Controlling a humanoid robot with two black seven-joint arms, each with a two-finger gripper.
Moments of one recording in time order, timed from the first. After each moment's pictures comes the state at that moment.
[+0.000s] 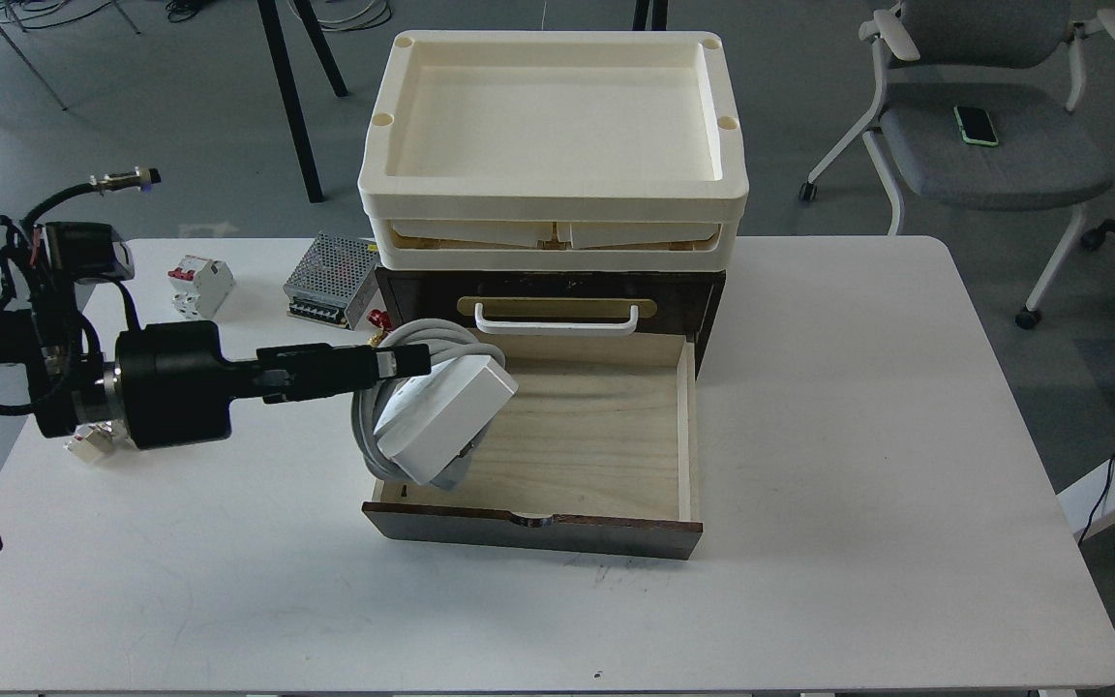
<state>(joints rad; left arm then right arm) -0.79 0.95 -0.36 -1.67 1.08 -0.35 -0.49 0.54 -0.74 0.76 0.66 0.28 0.49 0.48</state>
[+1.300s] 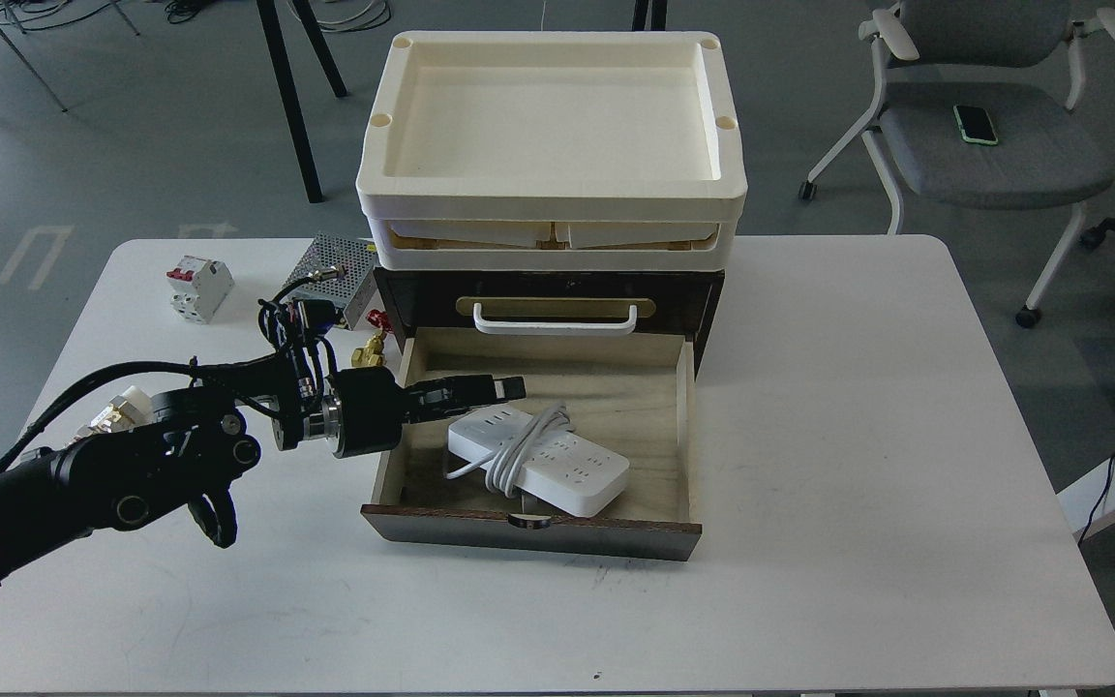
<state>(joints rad) -0.75 0.44 -0.26 -1.00 1.19 -0.34 -0.49 0.48 -0.74 0.77 0.66 0.34 0.49 0.48</state>
